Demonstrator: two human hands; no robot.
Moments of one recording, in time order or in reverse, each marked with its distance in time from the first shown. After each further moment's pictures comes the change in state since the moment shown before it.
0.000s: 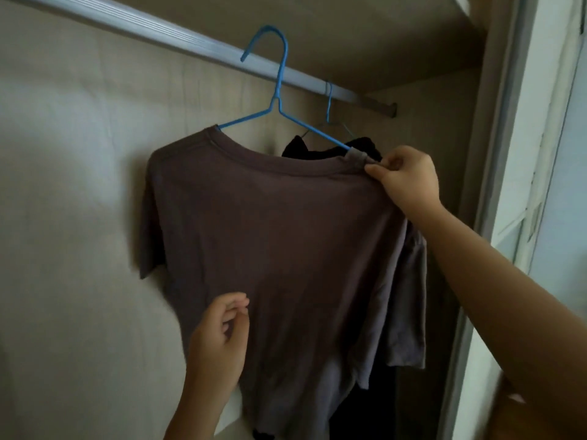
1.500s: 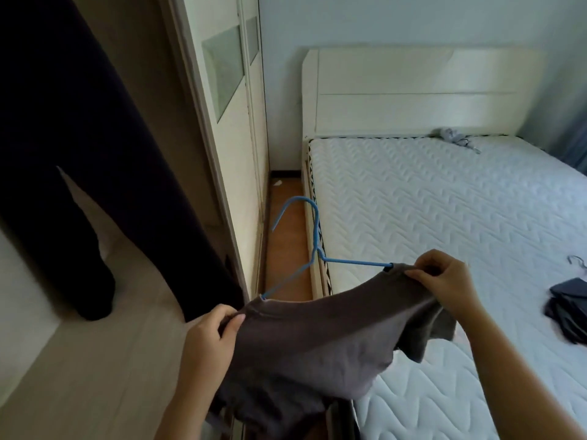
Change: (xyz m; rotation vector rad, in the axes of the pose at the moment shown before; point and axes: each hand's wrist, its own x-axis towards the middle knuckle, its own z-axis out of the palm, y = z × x) left_hand -0.284 -0.011 0.011 0.134 -1.087 -0.064; right_hand -0.517 0.093 -0.328 -0.455 0.156 0.845
